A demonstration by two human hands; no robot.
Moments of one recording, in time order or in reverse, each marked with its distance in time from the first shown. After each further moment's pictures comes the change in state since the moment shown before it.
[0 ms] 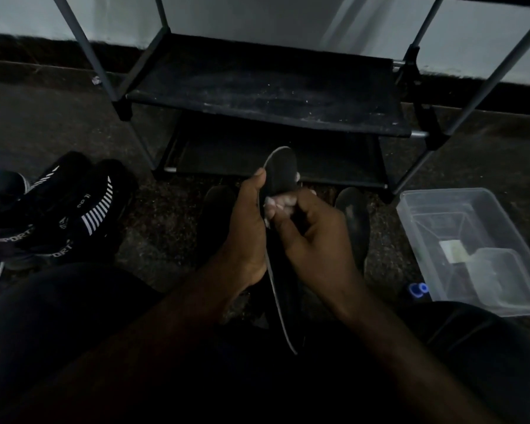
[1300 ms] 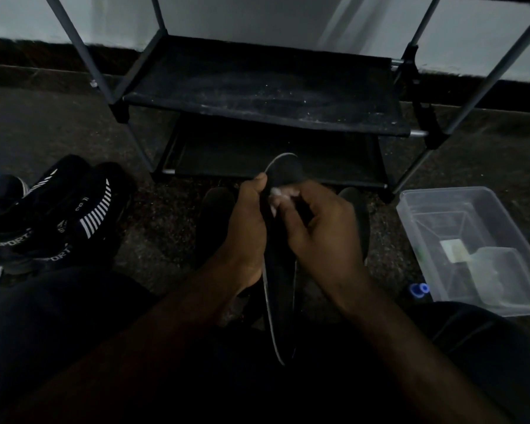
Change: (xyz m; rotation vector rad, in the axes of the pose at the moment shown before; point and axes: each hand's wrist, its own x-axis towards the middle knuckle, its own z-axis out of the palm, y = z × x) left_hand 0.000 -0.001 0.002 0.035 -0.017 0.050; right_hand 0.009 -0.002 -0.007 -0.230 0.112 -0.100
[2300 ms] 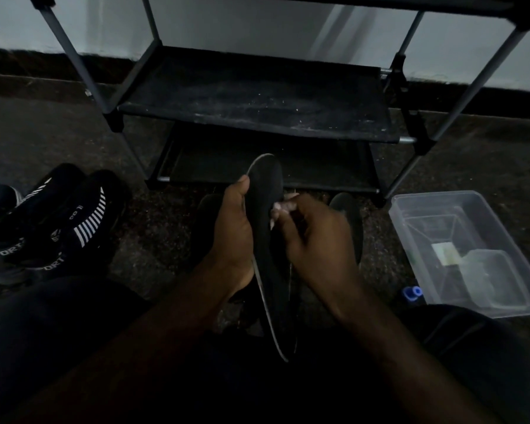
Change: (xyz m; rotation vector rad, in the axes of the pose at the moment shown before) left_hand 0.001 0.004 -0.004 0.002 0.059 -0.013; right_hand -0.005 0.009 -0.002 -0.093 -0.070 0.073
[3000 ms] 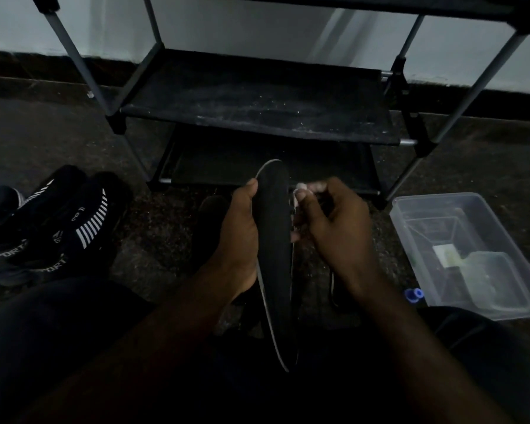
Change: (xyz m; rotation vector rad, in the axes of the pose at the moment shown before) left_hand -0.002 0.003 0.006 0.065 -0.013 0.024; right_hand 0.019 0.012 -0.013 0.233 0.104 0.220
